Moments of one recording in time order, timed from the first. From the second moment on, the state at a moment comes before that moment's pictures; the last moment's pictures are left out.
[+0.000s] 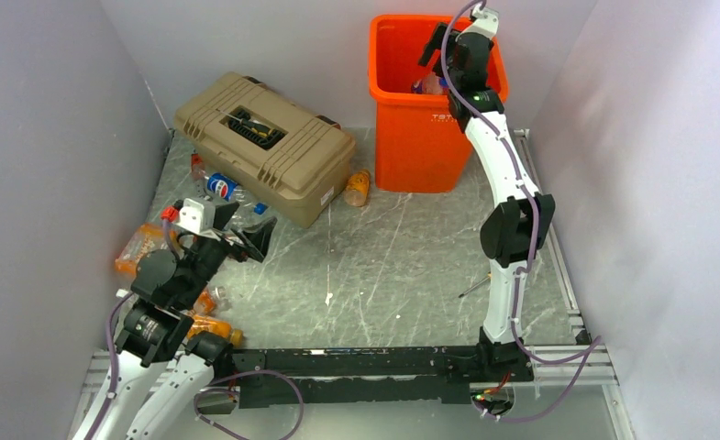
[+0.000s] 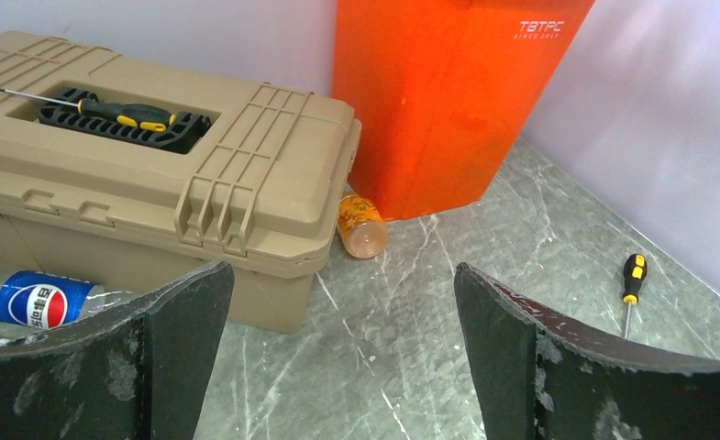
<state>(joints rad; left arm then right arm) -0.42 0.40 0.70 -0.18 0.04 -0.18 0.20 2.10 2.24 -0.17 0.23 0.35</state>
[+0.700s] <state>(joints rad) -0.42 0.44 0.70 -0.20 0.04 -0.18 0.49 1.58 1.94 -0.03 0.21 0.29</state>
